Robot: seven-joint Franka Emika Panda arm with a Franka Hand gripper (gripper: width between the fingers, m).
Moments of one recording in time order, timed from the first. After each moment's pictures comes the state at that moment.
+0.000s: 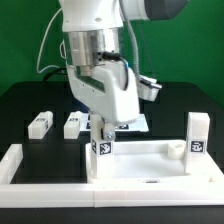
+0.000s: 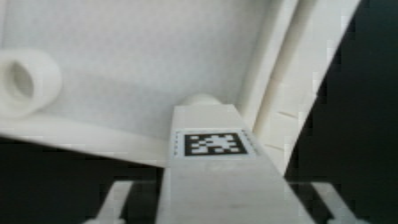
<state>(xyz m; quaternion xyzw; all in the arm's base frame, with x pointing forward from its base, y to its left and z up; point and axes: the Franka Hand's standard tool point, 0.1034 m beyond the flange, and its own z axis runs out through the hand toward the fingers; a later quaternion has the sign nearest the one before) 0.629 -0.051 0.100 -0.74 0.67 0.02 0.08</state>
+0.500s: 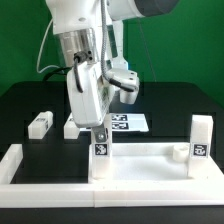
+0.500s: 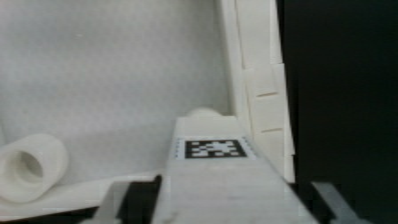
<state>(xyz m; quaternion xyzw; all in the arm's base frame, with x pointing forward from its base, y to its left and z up) 0.631 -0.049 0.100 -0.67 0.74 0.02 0.10</state>
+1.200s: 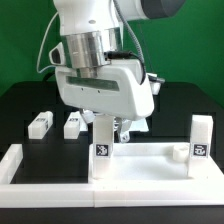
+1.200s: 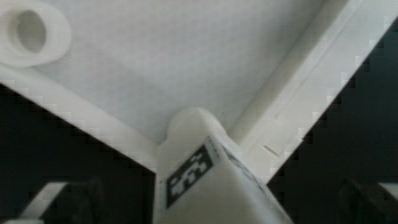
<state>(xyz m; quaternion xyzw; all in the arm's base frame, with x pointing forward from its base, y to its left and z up) 0.627 -0.044 0.097 -0.90 0.43 -0.01 0.08</state>
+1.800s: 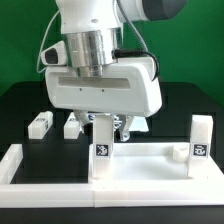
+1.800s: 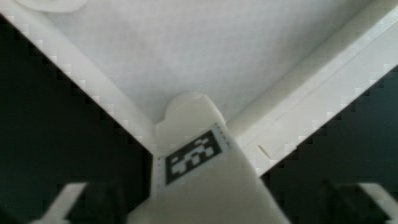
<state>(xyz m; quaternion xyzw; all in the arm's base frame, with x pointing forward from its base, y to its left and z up) 0.629 -0.046 0.098 -0.93 0.37 -0.02 0.07</state>
